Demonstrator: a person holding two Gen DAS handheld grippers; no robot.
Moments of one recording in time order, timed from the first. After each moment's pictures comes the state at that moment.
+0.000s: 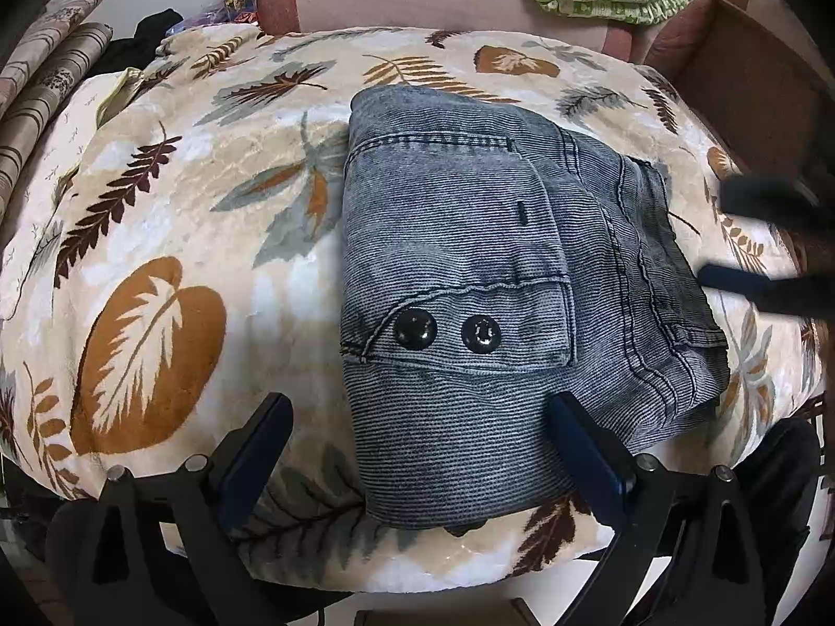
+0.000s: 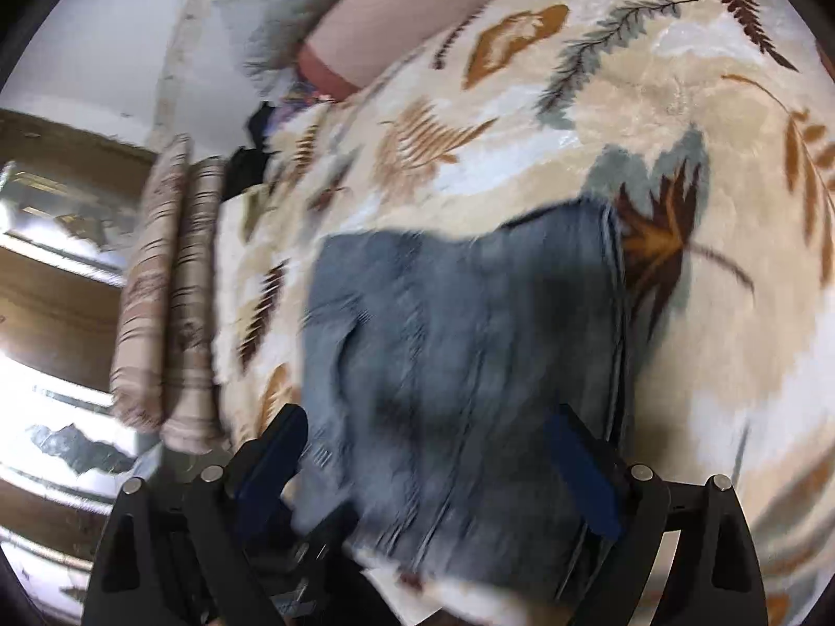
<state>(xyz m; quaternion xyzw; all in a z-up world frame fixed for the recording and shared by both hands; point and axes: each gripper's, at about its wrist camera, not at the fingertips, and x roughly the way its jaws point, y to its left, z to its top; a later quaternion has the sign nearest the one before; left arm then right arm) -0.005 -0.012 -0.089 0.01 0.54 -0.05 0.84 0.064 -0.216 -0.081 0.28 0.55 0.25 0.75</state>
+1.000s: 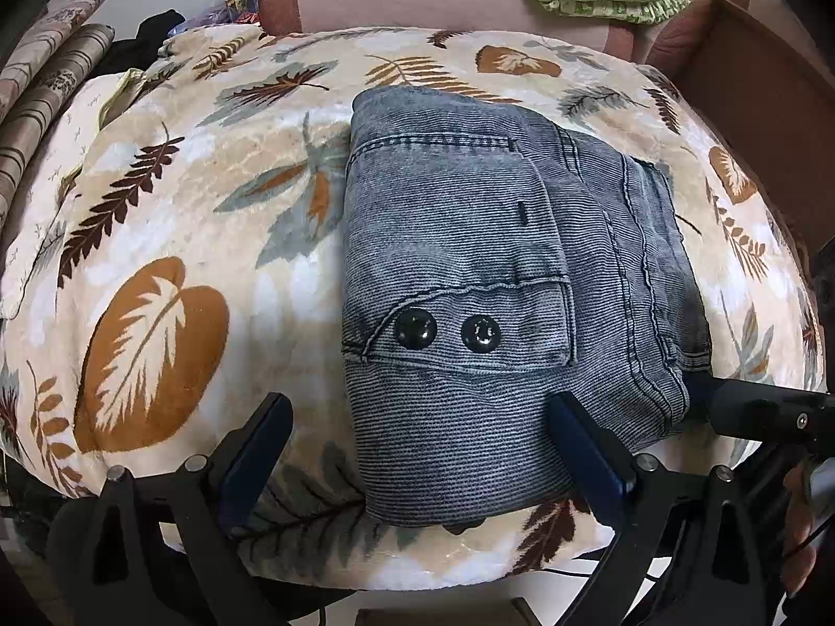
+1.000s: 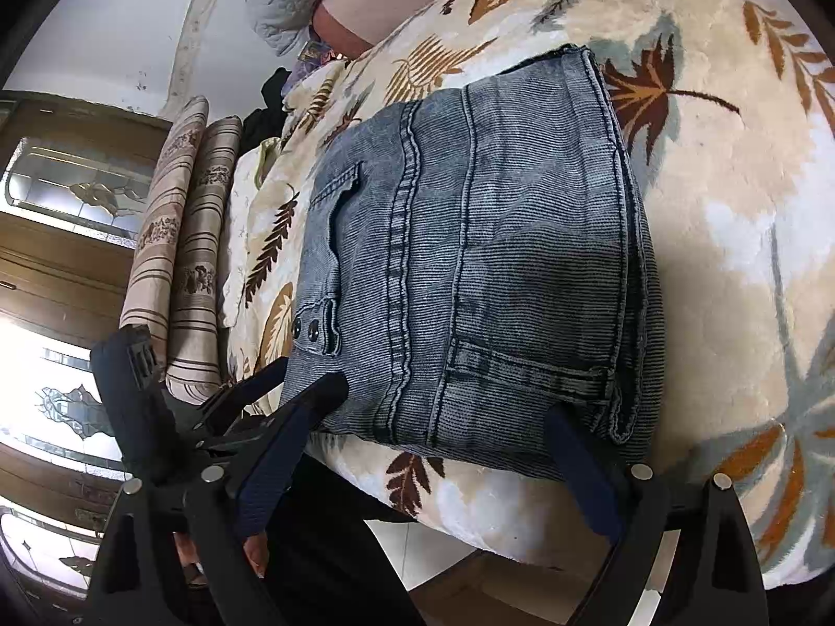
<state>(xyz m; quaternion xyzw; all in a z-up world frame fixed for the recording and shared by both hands) -0.006 -0.013 -0.087 0.01 0.54 -0.04 0.84 0.009 -0.205 -0.113 0.28 0.56 0.28 0.73</state>
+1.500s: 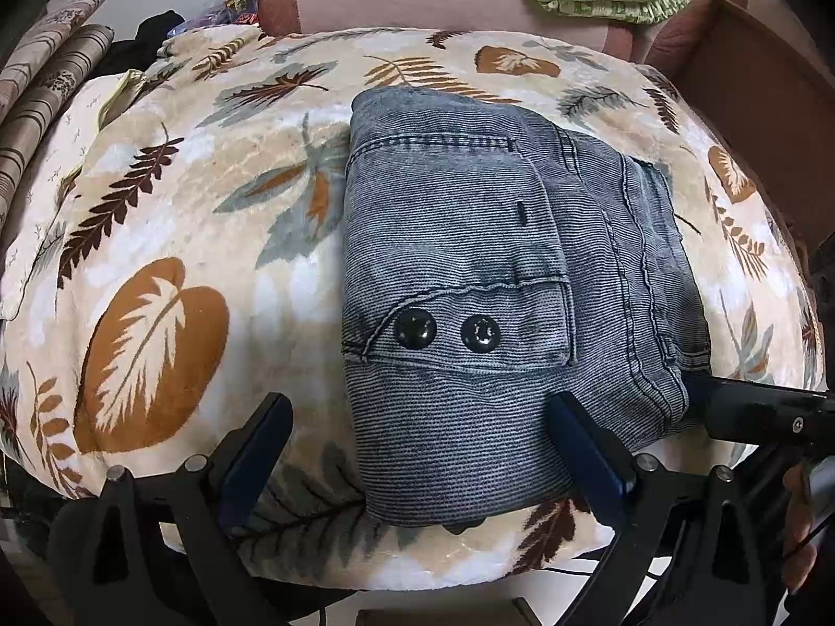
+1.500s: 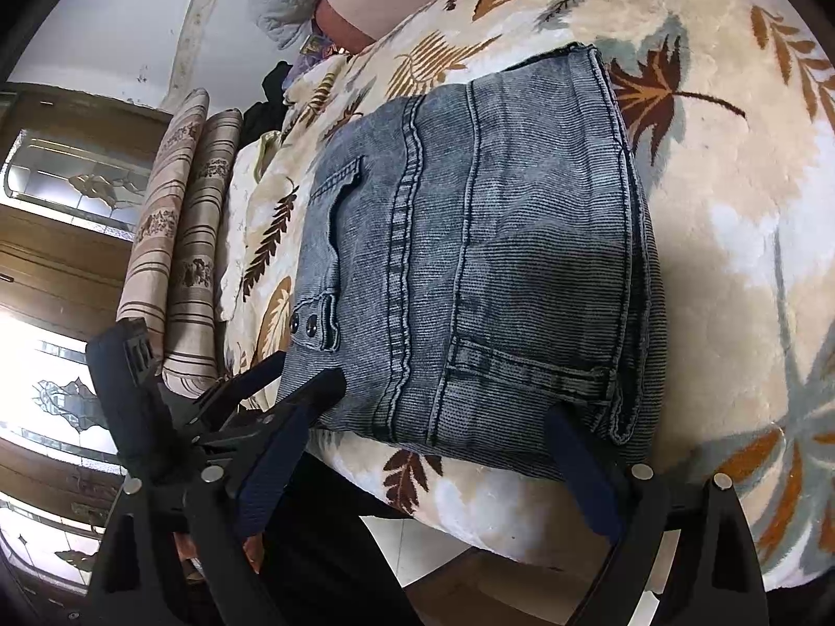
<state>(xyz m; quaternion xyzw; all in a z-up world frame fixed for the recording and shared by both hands) -0.006 -0.013 -0.087 0.01 0.54 -0.04 0.84 0.010 -0.204 -0.115 0.27 0.57 0.28 0.73</state>
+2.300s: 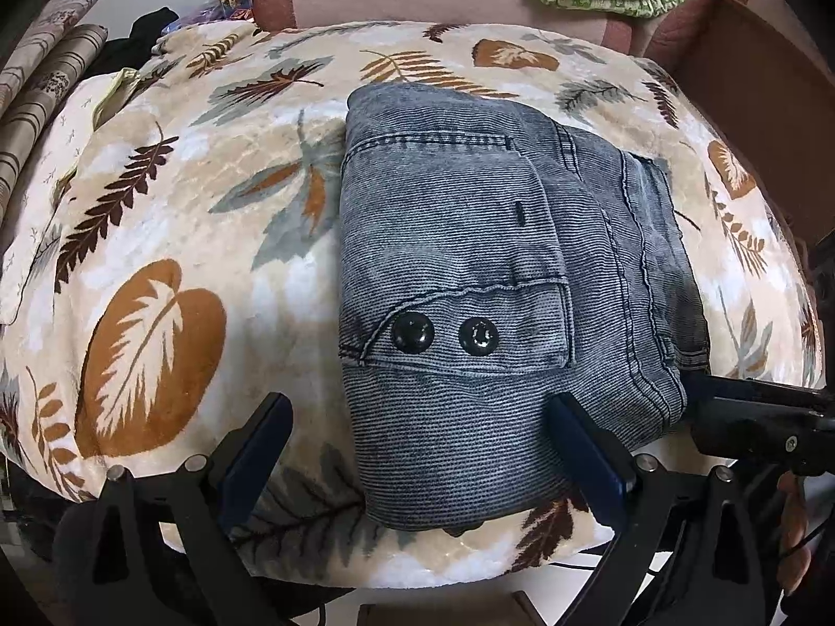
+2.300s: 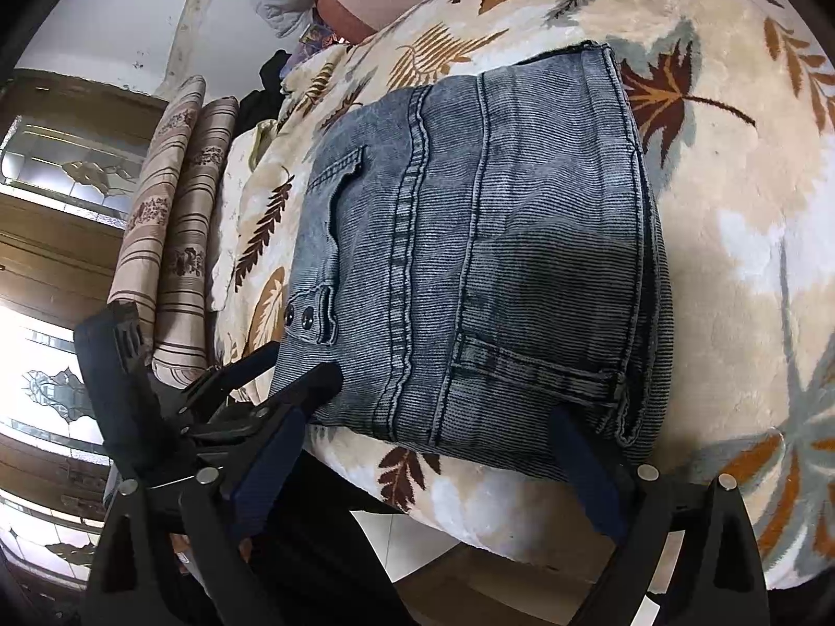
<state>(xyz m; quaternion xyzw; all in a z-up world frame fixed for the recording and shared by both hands) -0.002 -0.014 -0.087 0.01 0.55 -0.04 0.83 0.012 -0.198 -0.114 0.25 0.57 0.28 0.73</state>
